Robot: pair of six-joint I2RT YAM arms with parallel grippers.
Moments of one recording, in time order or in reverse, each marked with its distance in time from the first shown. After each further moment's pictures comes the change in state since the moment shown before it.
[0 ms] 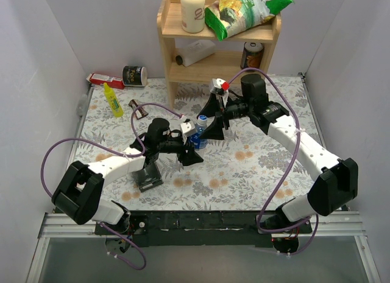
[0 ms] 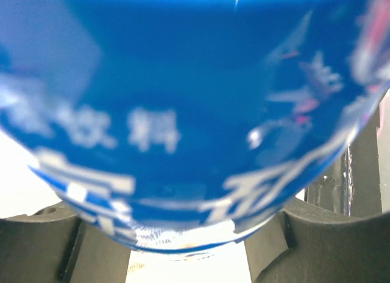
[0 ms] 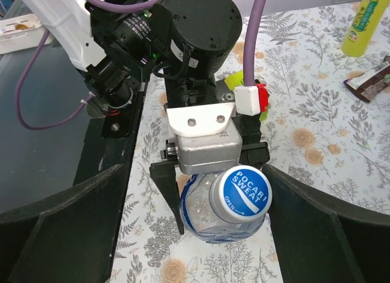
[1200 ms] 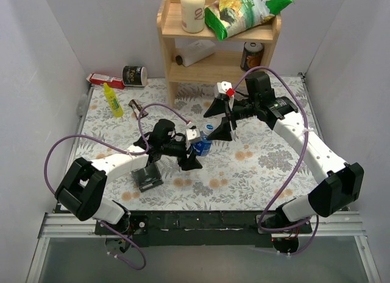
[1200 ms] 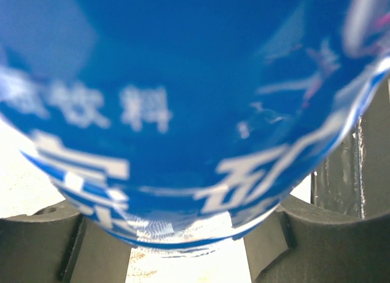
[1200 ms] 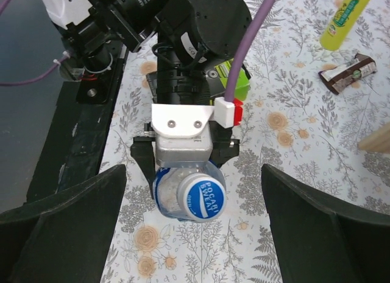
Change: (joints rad) left arm -0.035 0.040 0.045 -0.165 0.024 0.196; right arm -0.040 -0.019 0.106 -0.332 0.039 -0.365
